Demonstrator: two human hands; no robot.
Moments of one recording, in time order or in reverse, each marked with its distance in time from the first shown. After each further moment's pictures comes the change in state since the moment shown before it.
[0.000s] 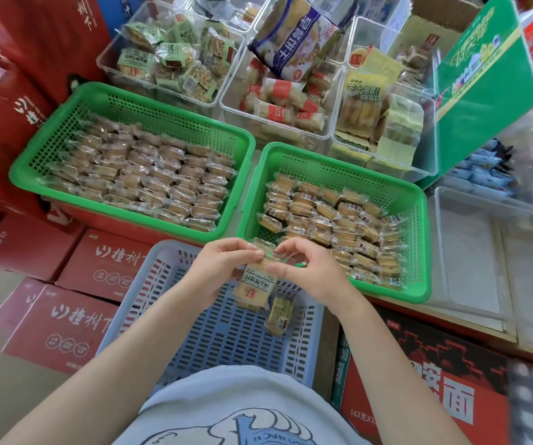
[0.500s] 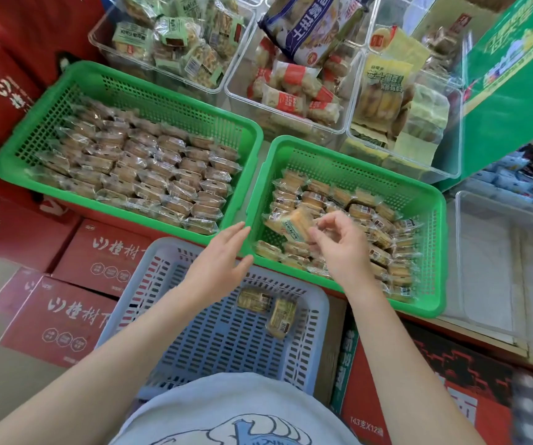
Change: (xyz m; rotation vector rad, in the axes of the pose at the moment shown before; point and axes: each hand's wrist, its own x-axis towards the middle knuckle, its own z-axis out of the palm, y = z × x) left_hand 0.047 -0.021 -0.022 1.046 0.042 0.251; right_hand 0.061 0.029 -0.023 0.005 0.373 0.003
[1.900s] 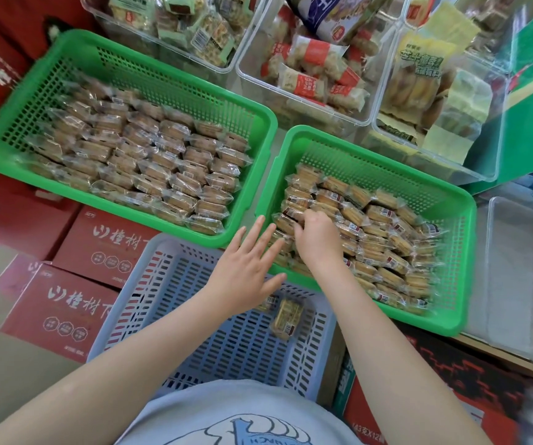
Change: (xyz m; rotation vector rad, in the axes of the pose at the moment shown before) left_hand 0.035 -0.006 0.041 0.575 -0.053 0.184; right_hand 0.068 0.012 0.071 -0.714 -0.136 0.016
